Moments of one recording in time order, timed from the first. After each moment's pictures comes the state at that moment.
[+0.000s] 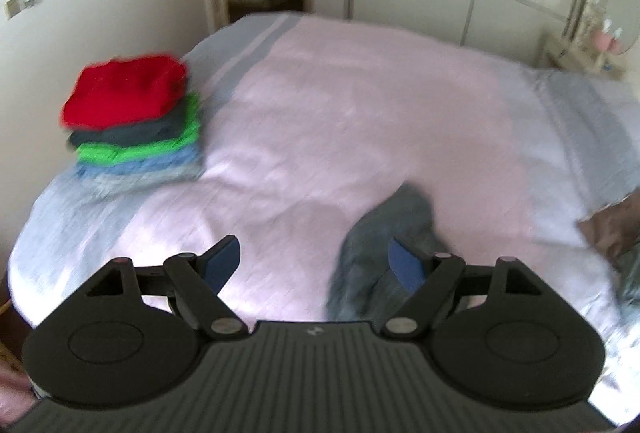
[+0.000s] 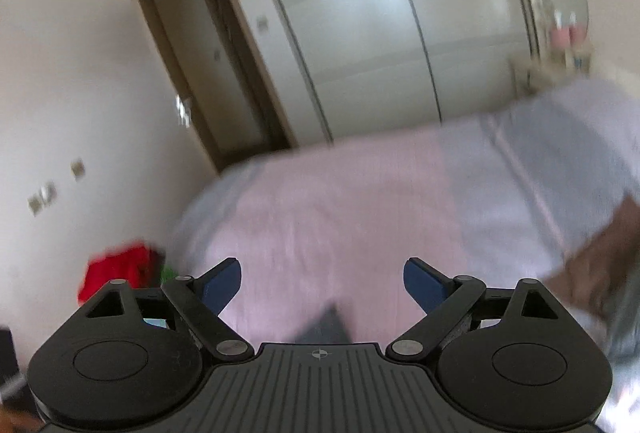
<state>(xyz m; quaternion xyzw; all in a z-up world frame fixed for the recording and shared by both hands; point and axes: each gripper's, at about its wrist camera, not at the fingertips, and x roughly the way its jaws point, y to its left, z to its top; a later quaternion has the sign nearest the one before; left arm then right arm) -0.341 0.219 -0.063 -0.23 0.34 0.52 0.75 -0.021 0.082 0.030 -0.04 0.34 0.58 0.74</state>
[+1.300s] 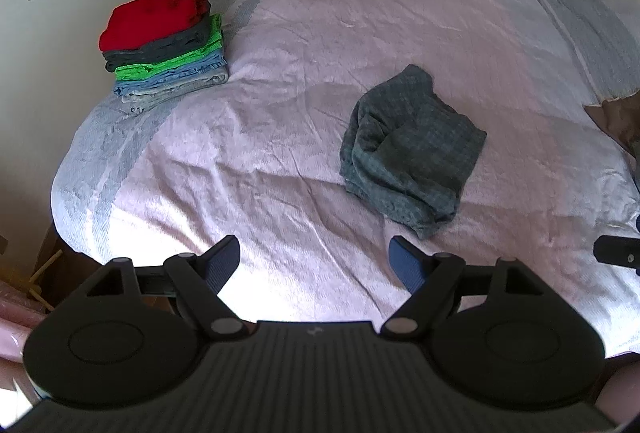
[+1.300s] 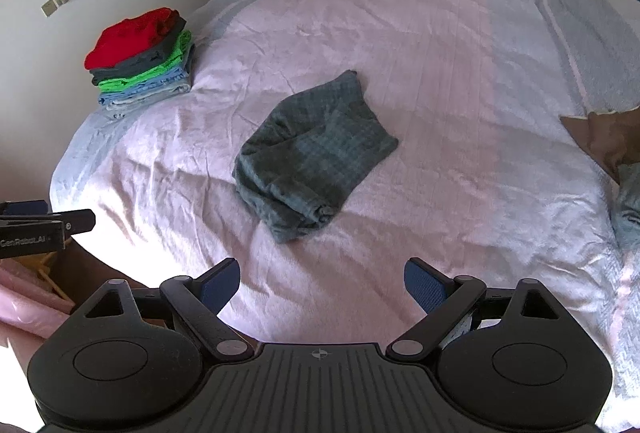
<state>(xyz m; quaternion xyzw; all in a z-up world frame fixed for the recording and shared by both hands) -0.368 0.069 -0.109 -0.22 0.43 0.52 0.71 -0.124 -0.020 -0.114 -0.24 0.44 0.59 0.63</state>
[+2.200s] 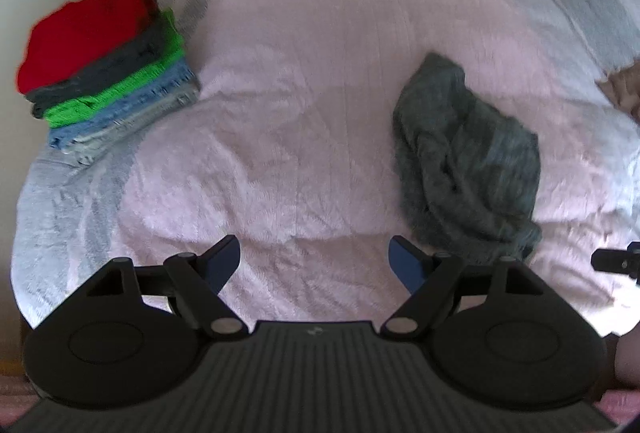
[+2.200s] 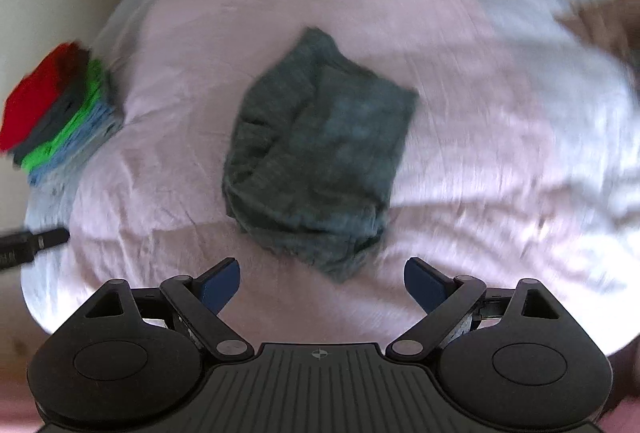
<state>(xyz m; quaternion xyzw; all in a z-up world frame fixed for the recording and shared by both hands) -0.420 0.286 -0.172 -0.21 0.49 0.40 0.75 -0.167 0.108 -0.204 -0.13 0.59 0.42 0.68</state>
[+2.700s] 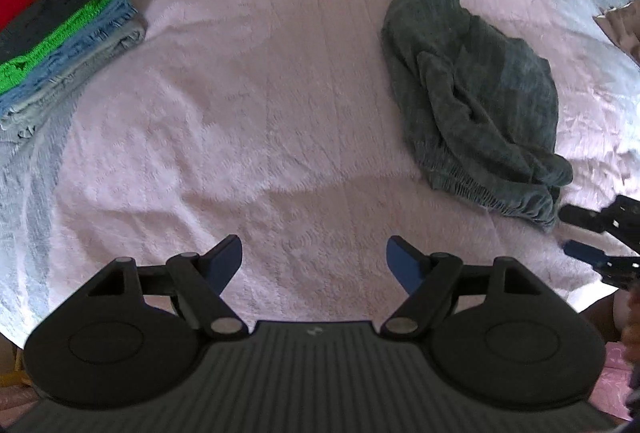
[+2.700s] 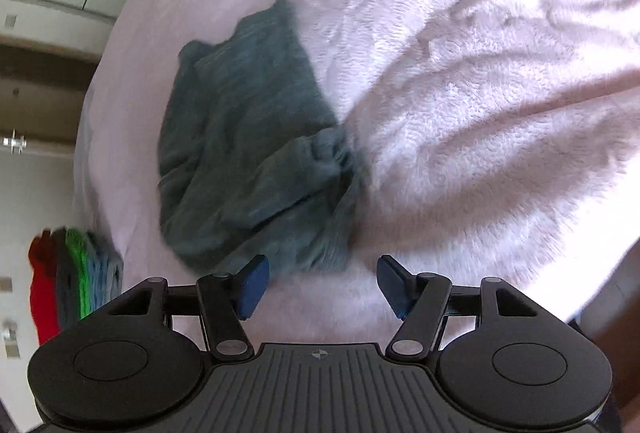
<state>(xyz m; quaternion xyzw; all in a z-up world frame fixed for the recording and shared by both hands) -0.416 0.302 -0.259 -0.23 0.55 0.33 0.73 -0.142 0.072 -0.347 0.16 0.67 0.29 0.66</state>
